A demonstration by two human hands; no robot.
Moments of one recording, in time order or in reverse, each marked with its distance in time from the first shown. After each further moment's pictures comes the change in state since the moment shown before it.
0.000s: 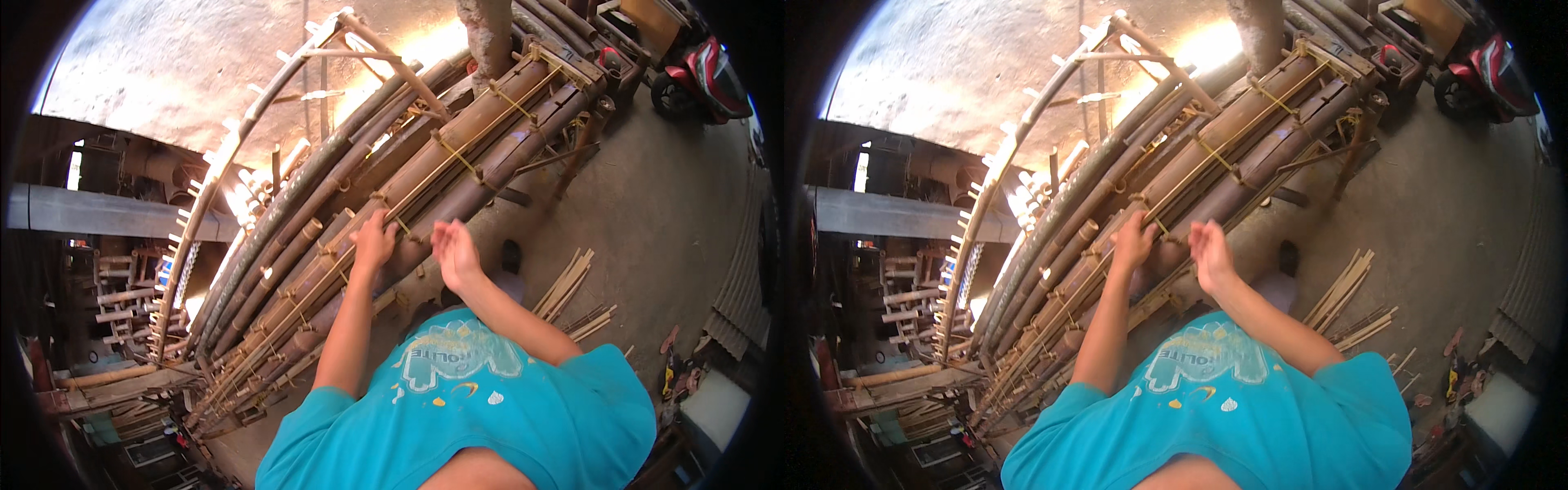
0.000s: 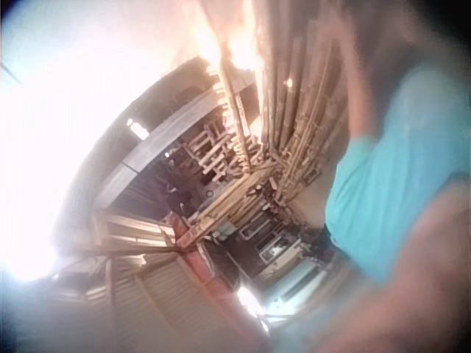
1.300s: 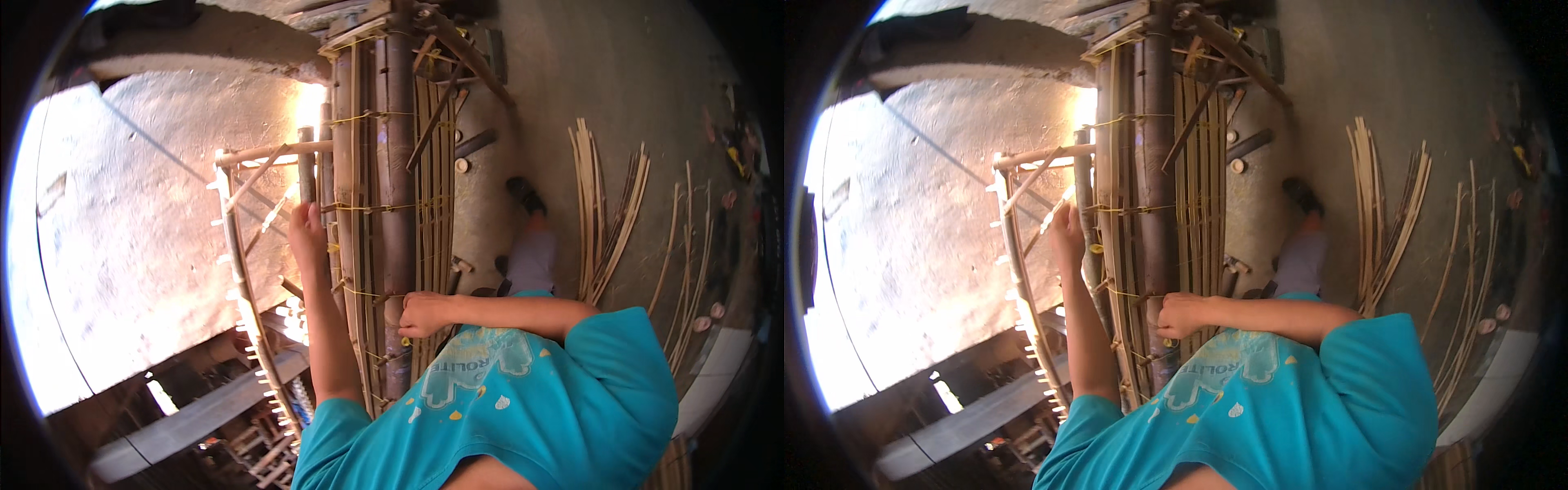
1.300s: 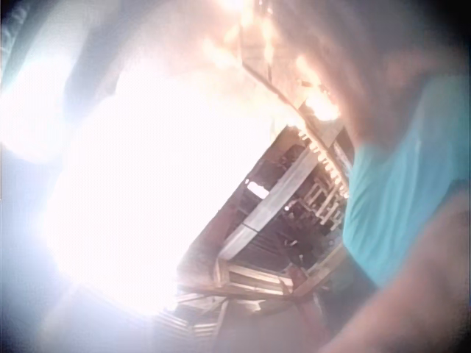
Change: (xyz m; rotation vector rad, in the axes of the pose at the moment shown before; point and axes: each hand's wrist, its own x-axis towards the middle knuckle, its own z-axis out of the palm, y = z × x) left_hand 0.186 0.122 -0.002 0.196 0.045 0.508; right_hand -0.007 0.036 -0.043 -1.043 -0.145 -0.509
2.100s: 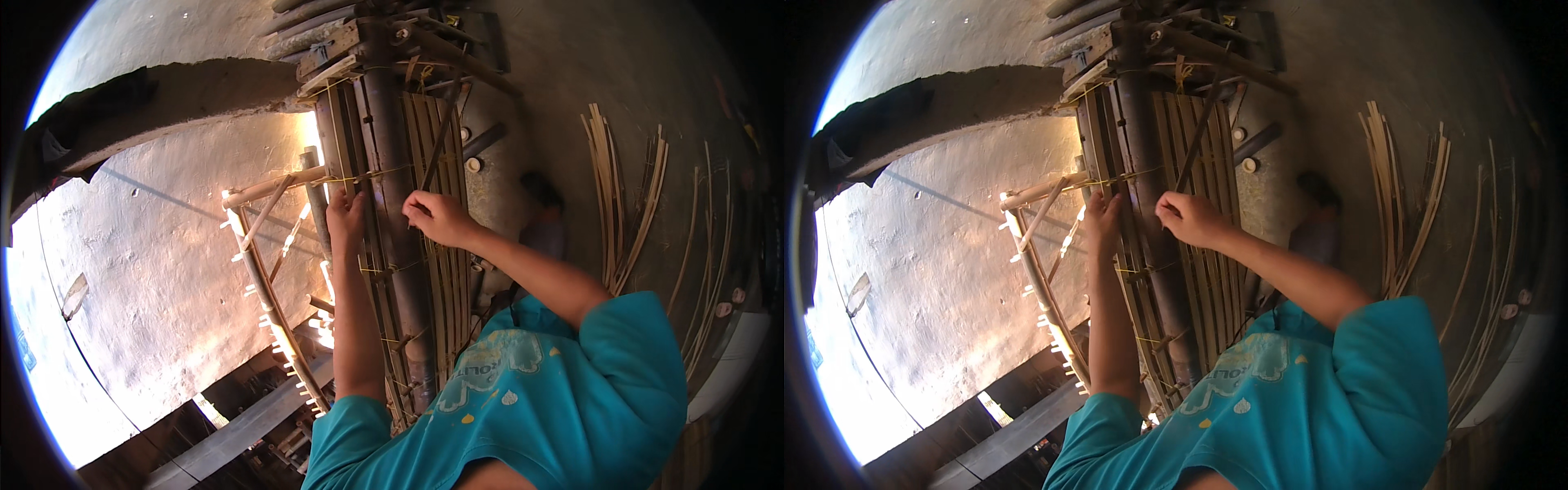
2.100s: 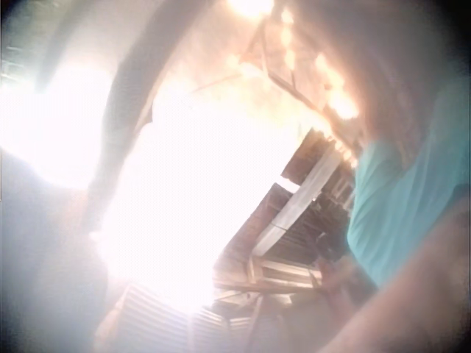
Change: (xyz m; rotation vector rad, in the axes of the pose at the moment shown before) left_hand 0.096 0.105 0.095 -0.374 -0.336 -0.111; right_hand 0.007 0.083 -0.240 0.429 0.809 0.408
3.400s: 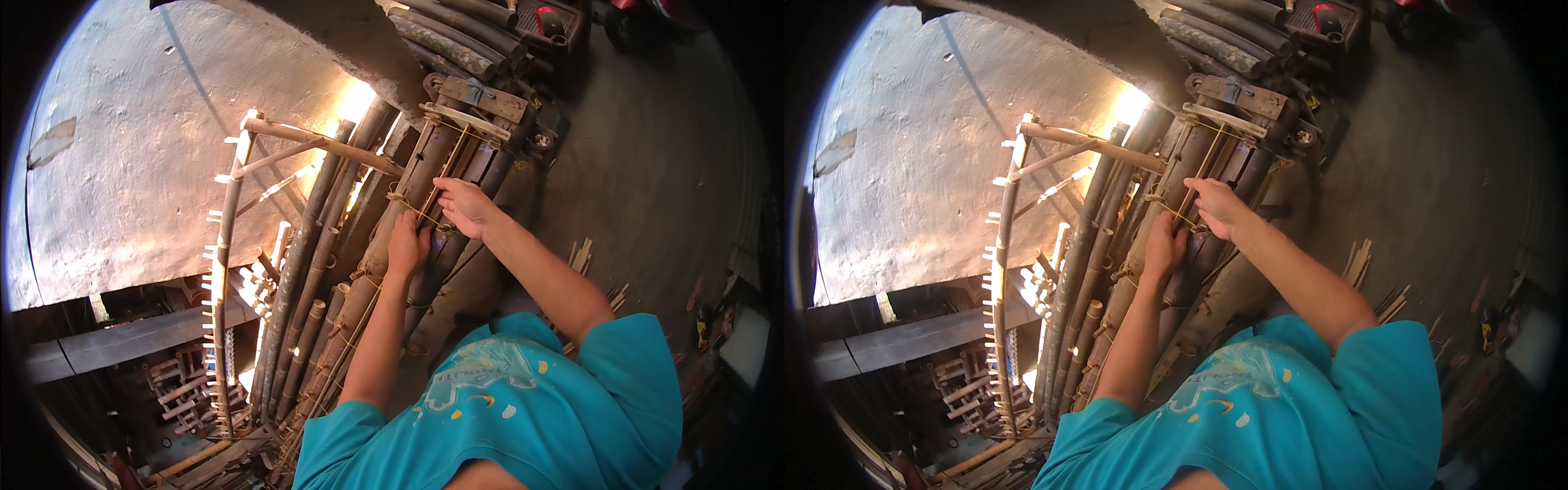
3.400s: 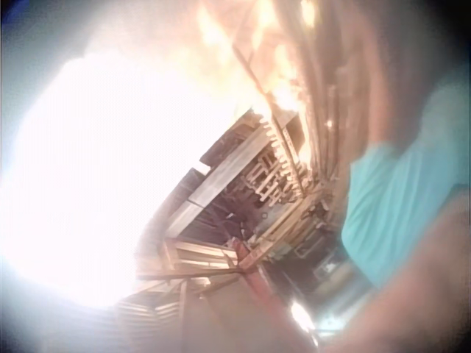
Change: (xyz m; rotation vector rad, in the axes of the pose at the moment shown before) left_hand 0.005 0.014 0.013 0.084 0.242 0.034; right_hand 0.175 -0.104 0.014 0.529 -0.148 0.712
